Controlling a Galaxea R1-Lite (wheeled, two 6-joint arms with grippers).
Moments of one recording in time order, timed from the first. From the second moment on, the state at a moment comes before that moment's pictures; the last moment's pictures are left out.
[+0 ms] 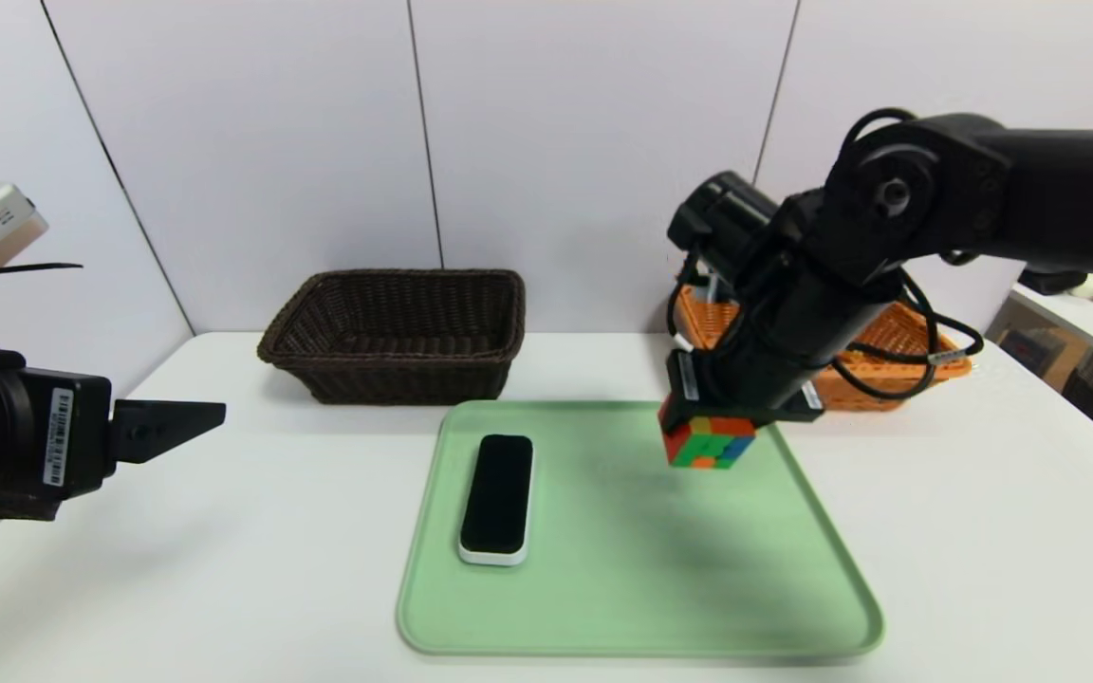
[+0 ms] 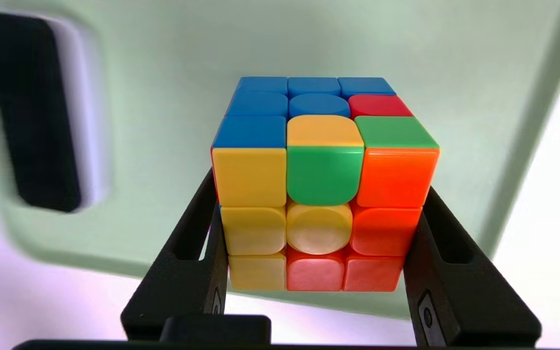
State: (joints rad) left arm -0.40 1.14 -1.04 0.43 0.27 -0.14; right arm 0.59 2.04 -1.94 1.02 -0.07 0.50
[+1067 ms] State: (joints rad) left arm -0.40 1.07 -0.97 0.45 0.28 -0.14; right arm 0.72 2.34 -1.96 -0.13 -0.09 0.26
